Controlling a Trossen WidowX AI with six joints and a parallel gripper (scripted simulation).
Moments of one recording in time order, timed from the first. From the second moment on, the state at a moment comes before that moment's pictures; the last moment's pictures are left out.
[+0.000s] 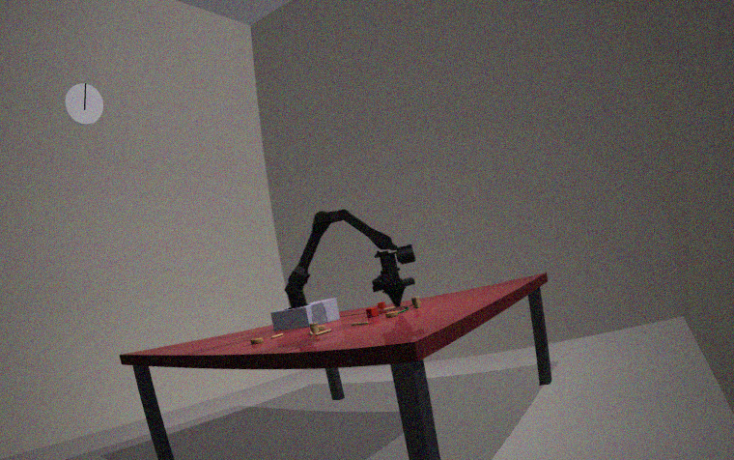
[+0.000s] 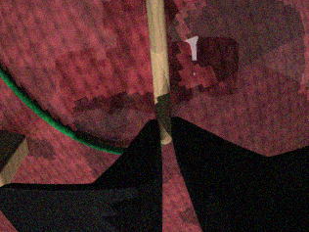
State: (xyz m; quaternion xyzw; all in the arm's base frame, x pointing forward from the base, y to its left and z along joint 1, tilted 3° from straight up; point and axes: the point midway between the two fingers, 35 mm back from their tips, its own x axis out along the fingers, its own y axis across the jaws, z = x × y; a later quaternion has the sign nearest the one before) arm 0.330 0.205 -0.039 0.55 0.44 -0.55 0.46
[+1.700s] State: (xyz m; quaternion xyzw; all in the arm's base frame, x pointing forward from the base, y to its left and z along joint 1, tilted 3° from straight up) arm 0.317 0.148 -0.036 0.55 0.44 -0.55 0.46
